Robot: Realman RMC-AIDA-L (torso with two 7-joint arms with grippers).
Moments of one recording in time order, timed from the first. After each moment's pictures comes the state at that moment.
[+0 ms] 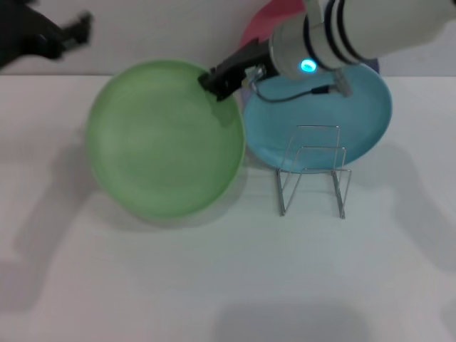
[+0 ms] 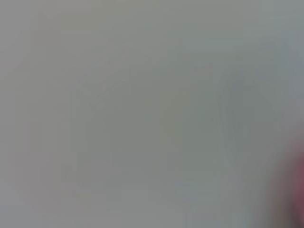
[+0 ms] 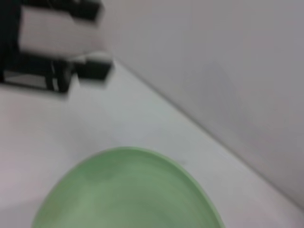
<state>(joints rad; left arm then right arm) -0.09 -2.07 1.54 1.81 -0.68 -0.60 0.70 0.85 2.07 1.59 1.20 -2.41 1.00 -0.50</state>
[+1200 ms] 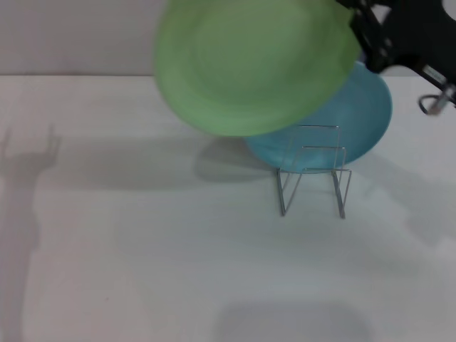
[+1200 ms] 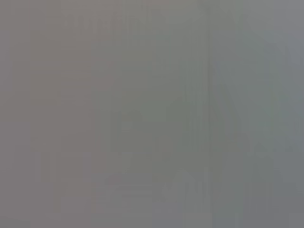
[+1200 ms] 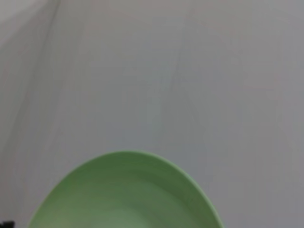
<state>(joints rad) -0.09 -2.06 1.87 0.89 -0.64 0.89 0.20 0.19 2.08 1.78 1.14 -0.93 1.12 -2.25</state>
